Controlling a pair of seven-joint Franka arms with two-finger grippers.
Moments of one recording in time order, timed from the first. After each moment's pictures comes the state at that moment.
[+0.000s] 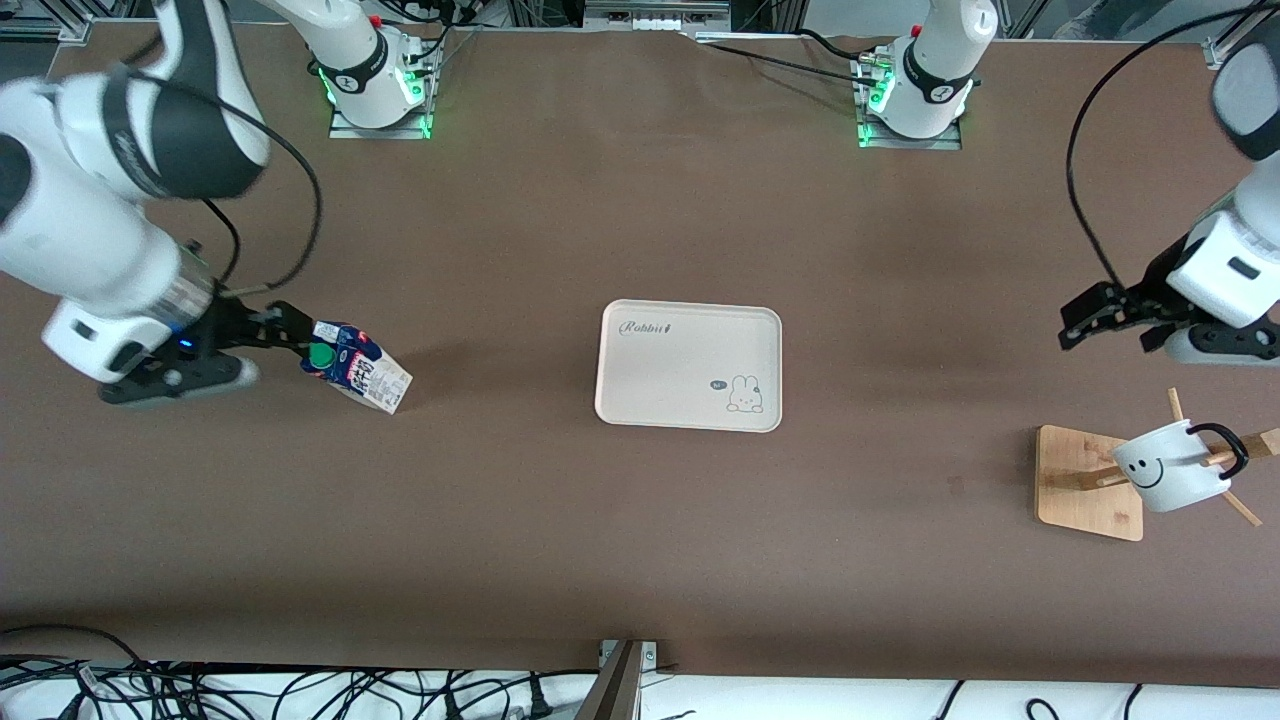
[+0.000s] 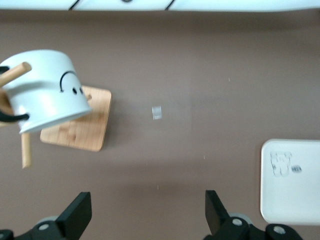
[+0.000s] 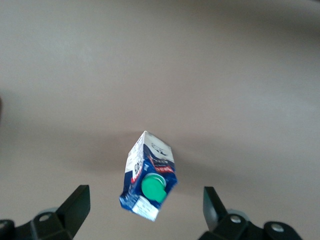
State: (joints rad) left arm -0.03 0.07 0.04 -1.81 -0.05 2.08 0.02; right arm 0.34 0.32 -0.19 -1.56 0.01 1.86 -0.08
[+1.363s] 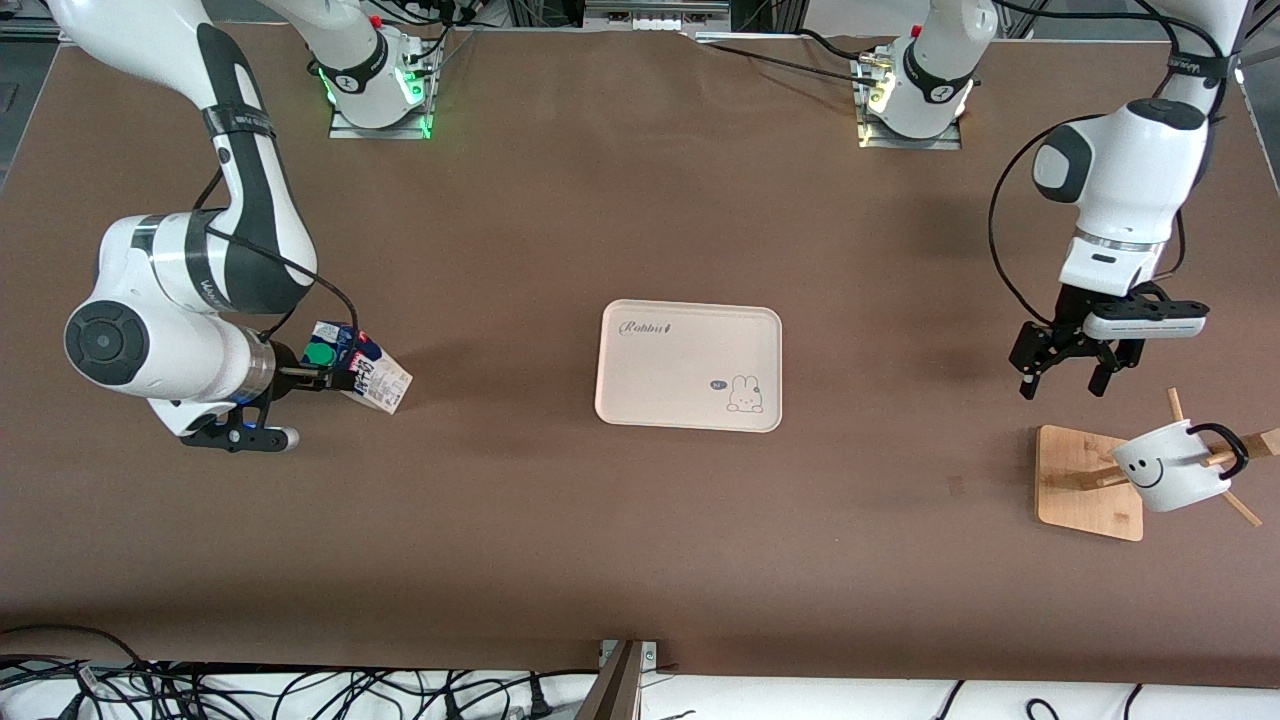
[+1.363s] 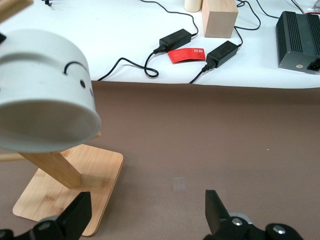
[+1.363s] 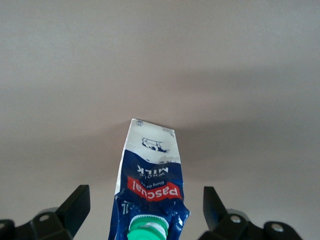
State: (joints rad) left arm 0.01 0.08 0.04 -2.46 -0.05 3.27 0.01; right arm 0.29 0.48 -0.19 -1.57 0.09 1.86 0.16
